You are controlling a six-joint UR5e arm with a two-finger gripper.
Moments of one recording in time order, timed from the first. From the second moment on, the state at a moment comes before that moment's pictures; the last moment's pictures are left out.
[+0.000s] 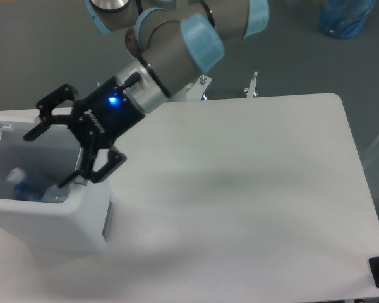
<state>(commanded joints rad) 2.47 -1.76 -1.57 -0.89 0.39 0.77</state>
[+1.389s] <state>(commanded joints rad) 2.64 -1.92 -1.35 -1.04 1.12 1.09</state>
